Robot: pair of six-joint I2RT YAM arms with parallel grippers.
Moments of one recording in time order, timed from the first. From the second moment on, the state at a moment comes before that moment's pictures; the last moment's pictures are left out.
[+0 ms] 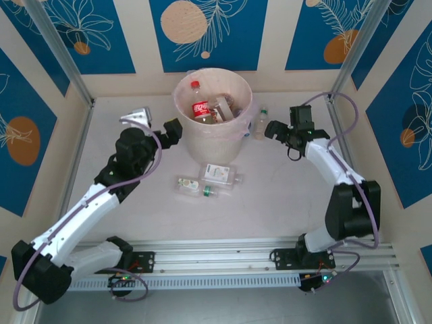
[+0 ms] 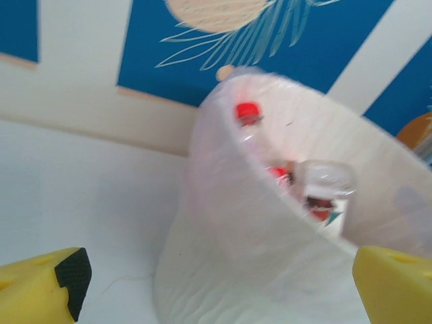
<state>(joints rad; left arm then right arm) -0.53 1.02 0.89 -0.08 -0.29 -0.49 0.11 1.56 1.18 -0.50 -0.01 0.46</state>
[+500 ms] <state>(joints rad) -0.48 0.89 0.77 -0.16 -0.39 -0.58 0.13 2.17 1.81 -0.67 -0.08 0.42</state>
